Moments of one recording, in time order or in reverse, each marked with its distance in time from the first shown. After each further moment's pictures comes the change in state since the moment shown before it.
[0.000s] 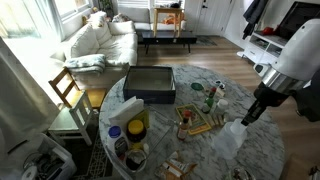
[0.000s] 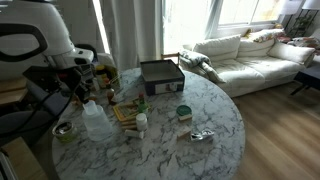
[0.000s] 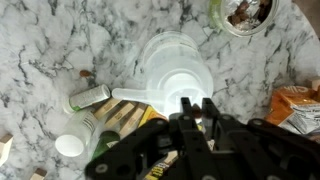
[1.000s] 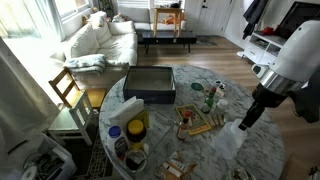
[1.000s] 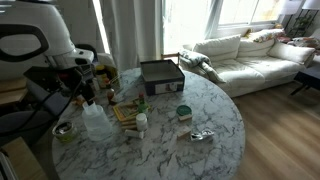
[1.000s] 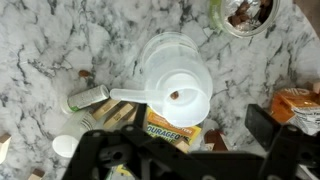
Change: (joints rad) arm 0.001 0.018 0.013 0.005 -0.007 0.003 0.006
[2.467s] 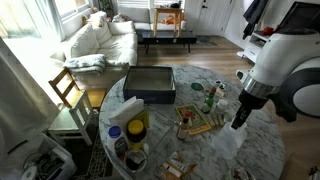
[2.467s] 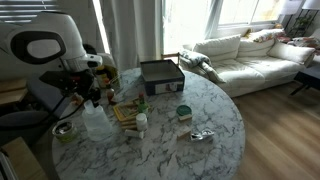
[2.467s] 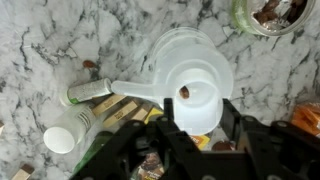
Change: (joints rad) arm 0.001 0.162 0.022 0.074 -0.085 0.040 -0.001
